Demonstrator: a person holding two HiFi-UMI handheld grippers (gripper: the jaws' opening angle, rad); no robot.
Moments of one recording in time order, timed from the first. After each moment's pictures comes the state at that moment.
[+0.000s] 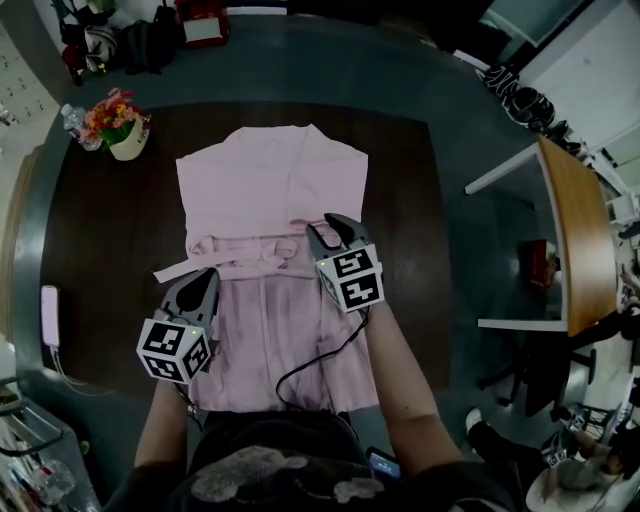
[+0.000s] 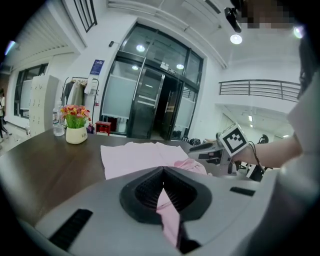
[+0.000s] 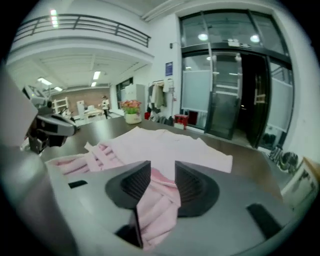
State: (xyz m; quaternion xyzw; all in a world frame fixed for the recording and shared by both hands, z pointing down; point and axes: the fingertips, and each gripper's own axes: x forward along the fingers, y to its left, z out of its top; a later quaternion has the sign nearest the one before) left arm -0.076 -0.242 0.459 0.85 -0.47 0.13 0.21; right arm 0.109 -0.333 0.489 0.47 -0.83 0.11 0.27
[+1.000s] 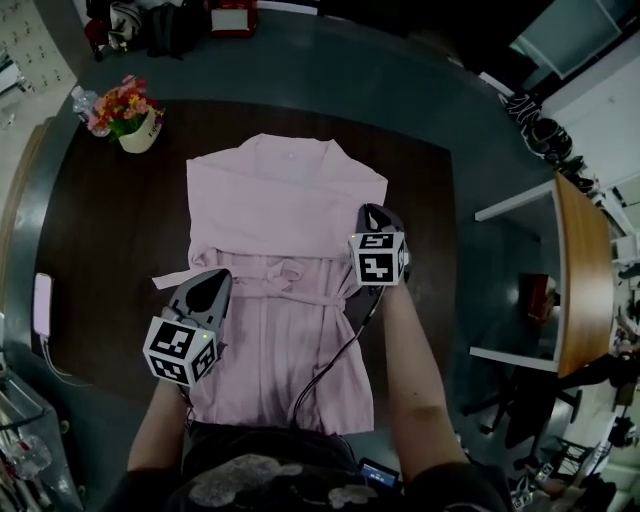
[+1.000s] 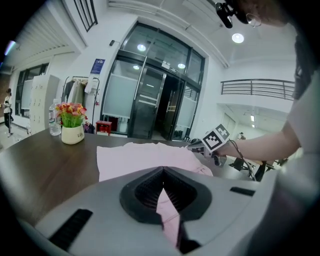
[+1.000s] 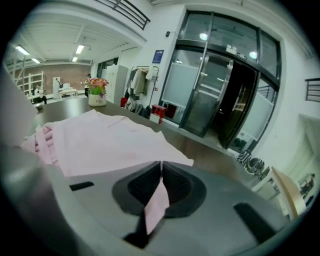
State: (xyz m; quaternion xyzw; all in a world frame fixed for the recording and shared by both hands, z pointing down) left arm -0.061 -0.276 0.468 0.85 -0.47 0.13 0.21; right arm 0.193 -0.438 0.511 0.57 -0.74 0.07 0.35
